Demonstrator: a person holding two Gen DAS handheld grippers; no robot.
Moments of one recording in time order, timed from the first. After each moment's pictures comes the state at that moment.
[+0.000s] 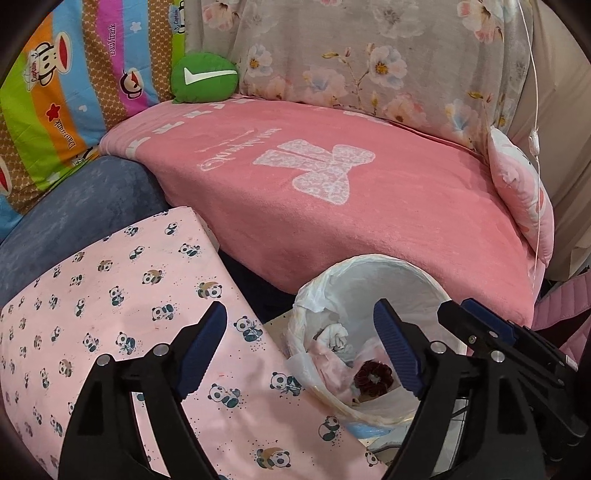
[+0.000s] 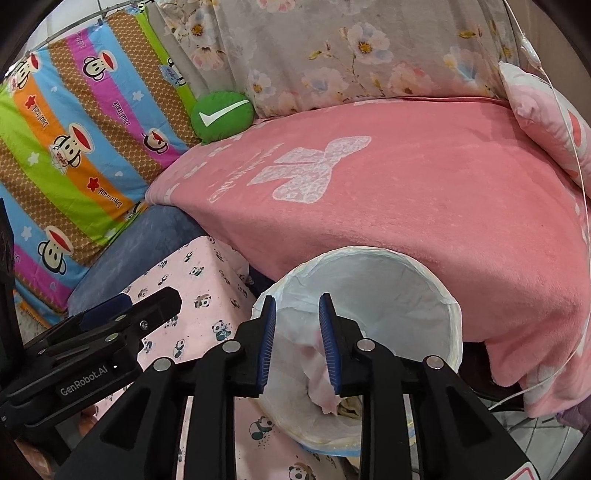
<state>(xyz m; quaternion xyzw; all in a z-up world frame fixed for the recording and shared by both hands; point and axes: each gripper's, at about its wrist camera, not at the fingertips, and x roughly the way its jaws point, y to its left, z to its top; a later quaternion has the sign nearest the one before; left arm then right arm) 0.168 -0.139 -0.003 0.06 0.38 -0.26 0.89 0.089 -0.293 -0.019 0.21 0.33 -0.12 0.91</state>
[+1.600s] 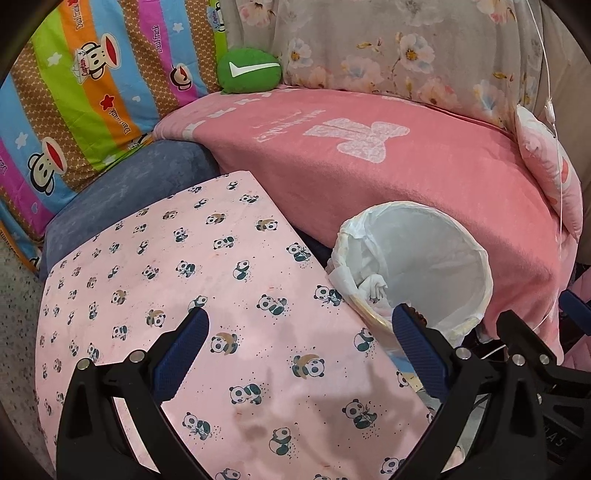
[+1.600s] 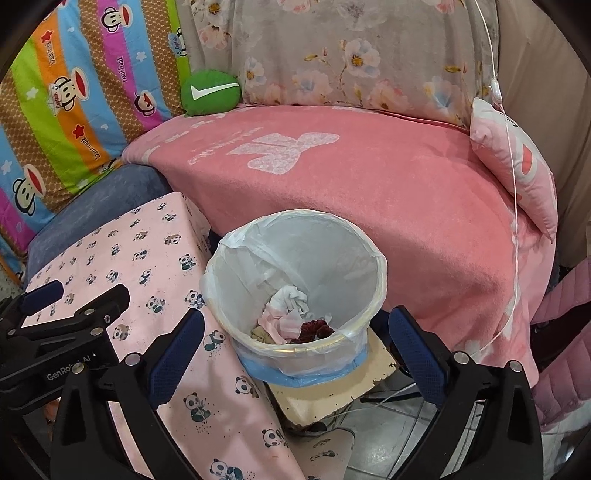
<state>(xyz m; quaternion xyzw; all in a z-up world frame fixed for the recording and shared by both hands) 0.087 -0.100 -0.019 0.10 0.39 -0.17 0.90 0.008 -0.248 -0.014 0.10 0.37 -0.19 0.91</state>
